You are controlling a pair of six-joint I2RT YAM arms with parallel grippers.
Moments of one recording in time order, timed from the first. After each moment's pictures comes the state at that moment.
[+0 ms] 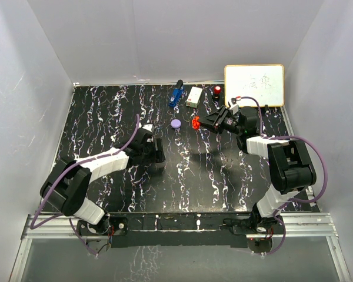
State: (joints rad) left arm -0.60 1.50 0.75 -0.16 -0.01 -0.57; right arm 0.14 1.67 0.78 0.72 -0.79 1.18
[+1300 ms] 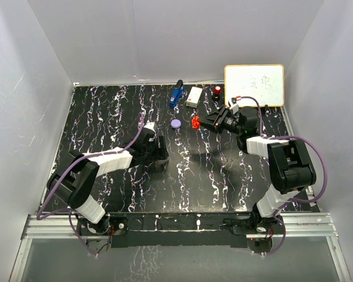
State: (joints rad) left arm -0.60 1.58 0.74 0.02 -0.01 -0.57; right arm 0.14 1.67 0.78 0.74 -0.79 1.18
